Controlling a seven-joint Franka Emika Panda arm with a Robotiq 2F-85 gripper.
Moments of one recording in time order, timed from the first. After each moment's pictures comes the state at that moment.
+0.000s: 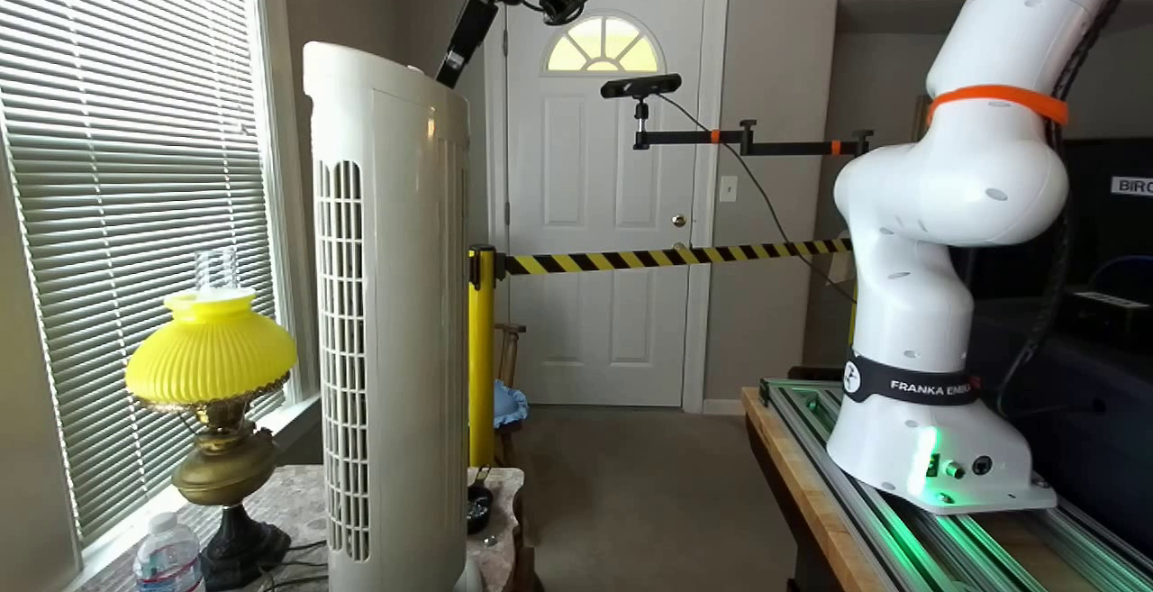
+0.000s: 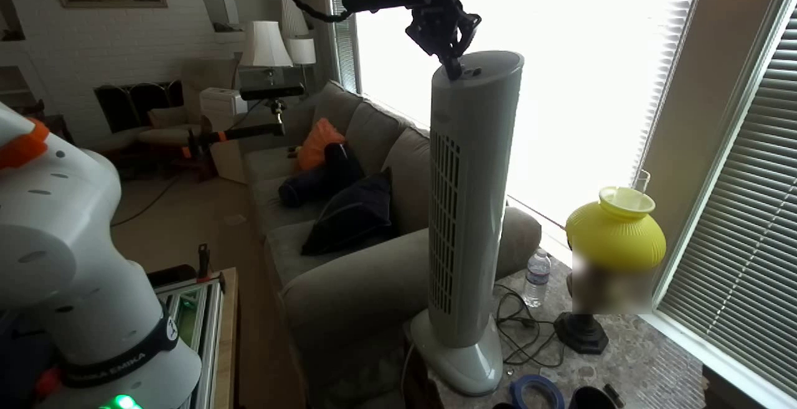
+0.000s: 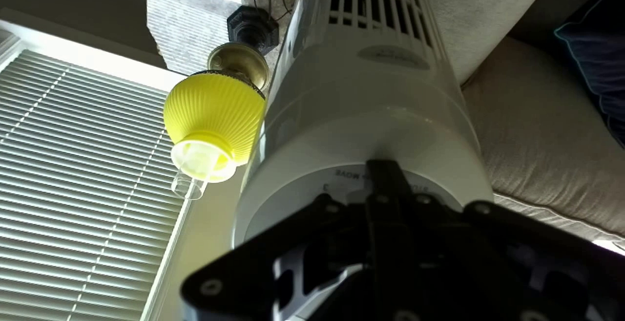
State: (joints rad) arm 0.11 -0.41 -0.11 -2.17 0.09 2.23 -0.48
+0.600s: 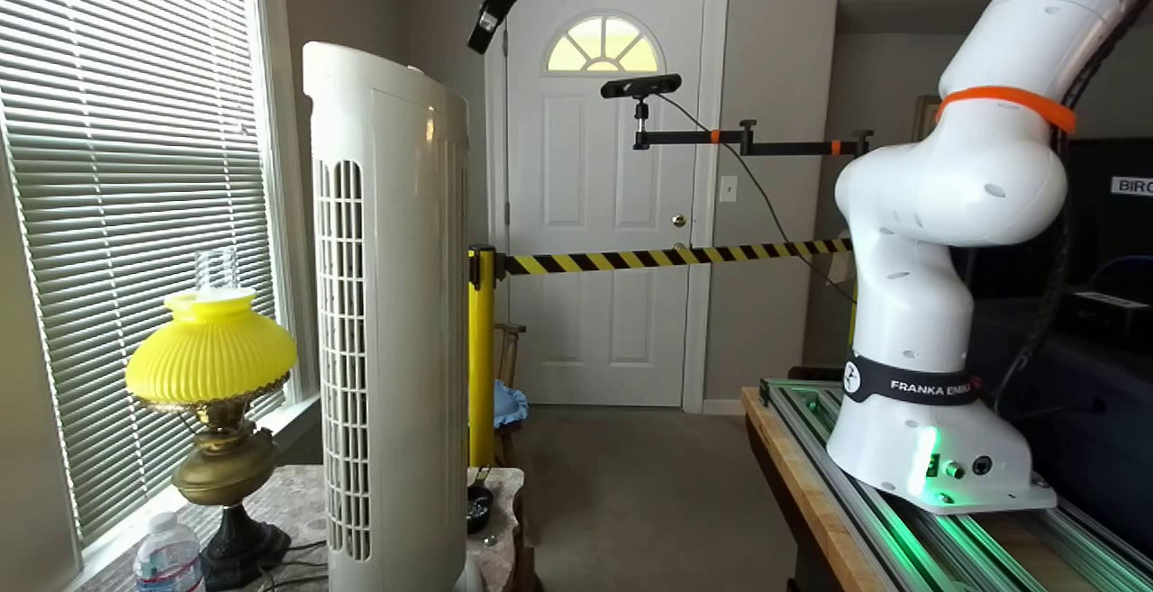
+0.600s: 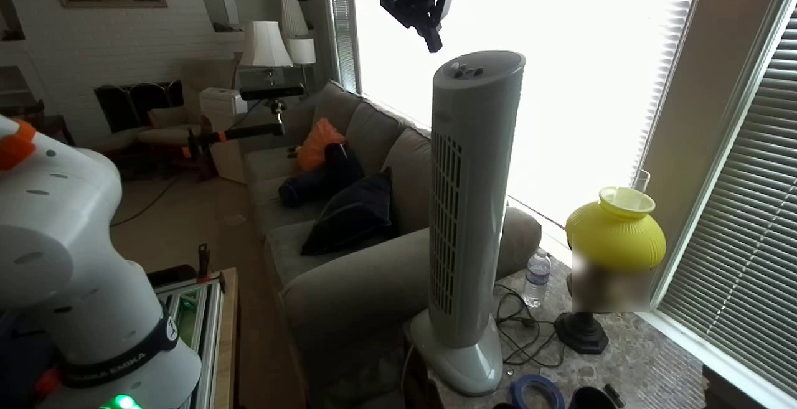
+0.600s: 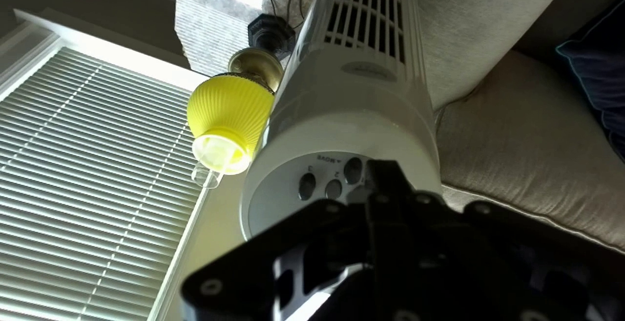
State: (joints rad) arm 0.09 -0.53 -0.08 -2.17 0.01 2.12 -0.44
